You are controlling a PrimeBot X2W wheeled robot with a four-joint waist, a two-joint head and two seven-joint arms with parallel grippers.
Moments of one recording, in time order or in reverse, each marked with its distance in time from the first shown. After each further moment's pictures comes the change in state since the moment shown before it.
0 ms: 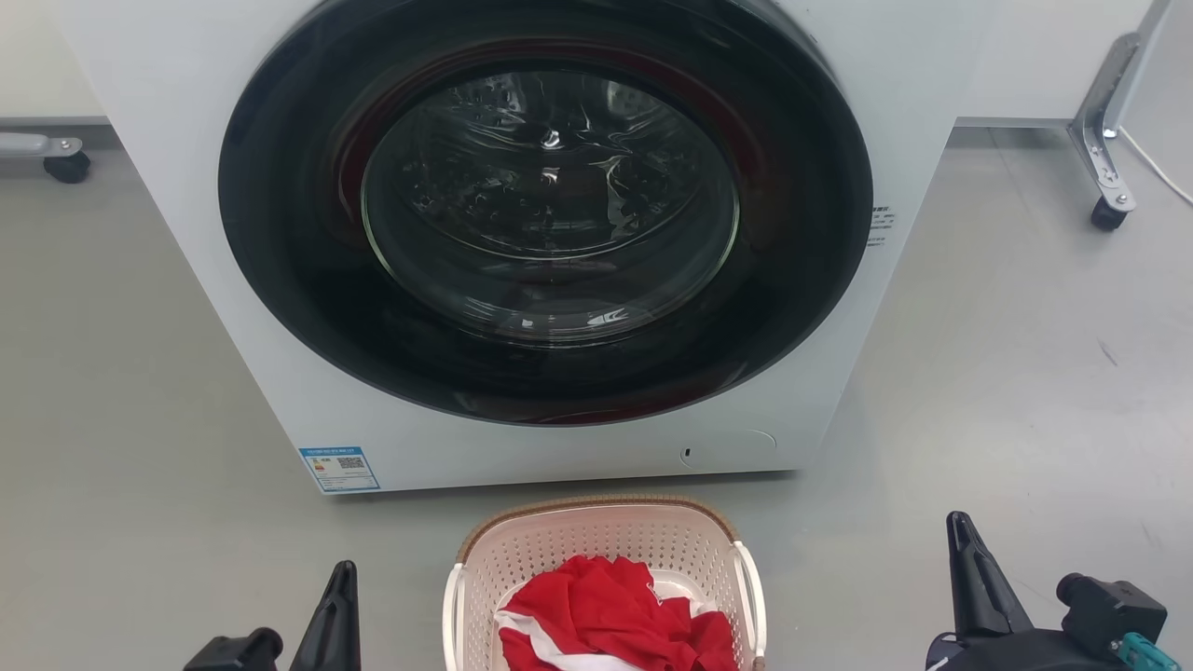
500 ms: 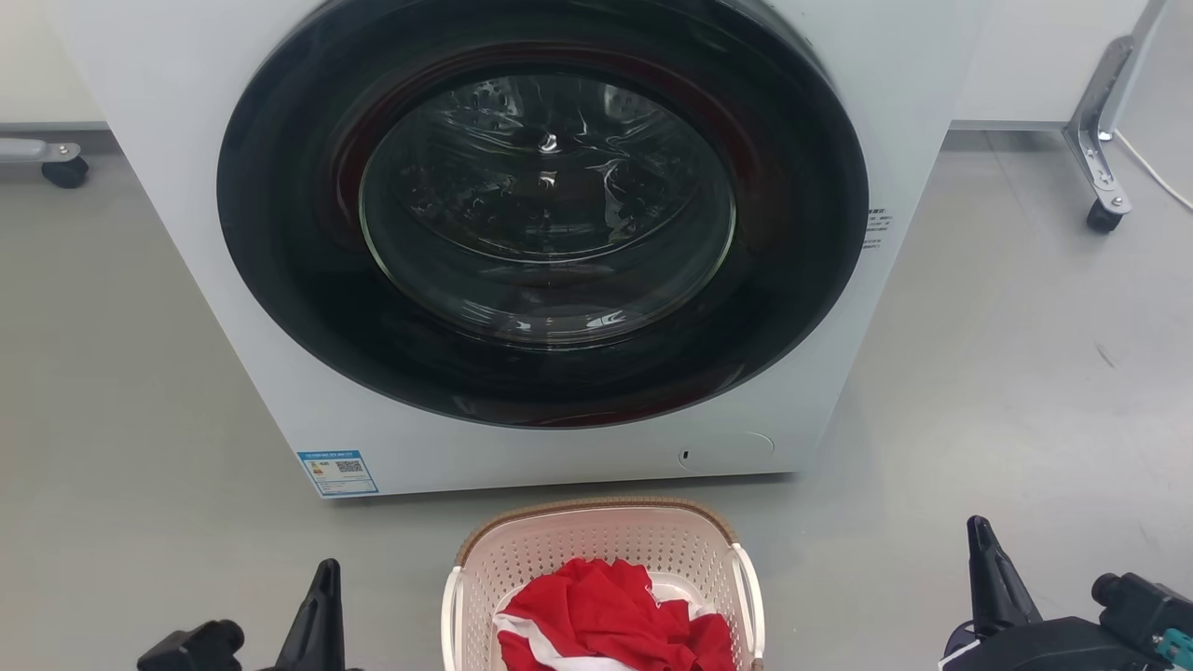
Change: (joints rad) left arm -0.019 -0.012 0.046 0.025 -0.183 -0.035 0.047; right arm -0.005 0.021 -0.061 0.020 0.174 0.034 0.055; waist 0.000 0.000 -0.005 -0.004
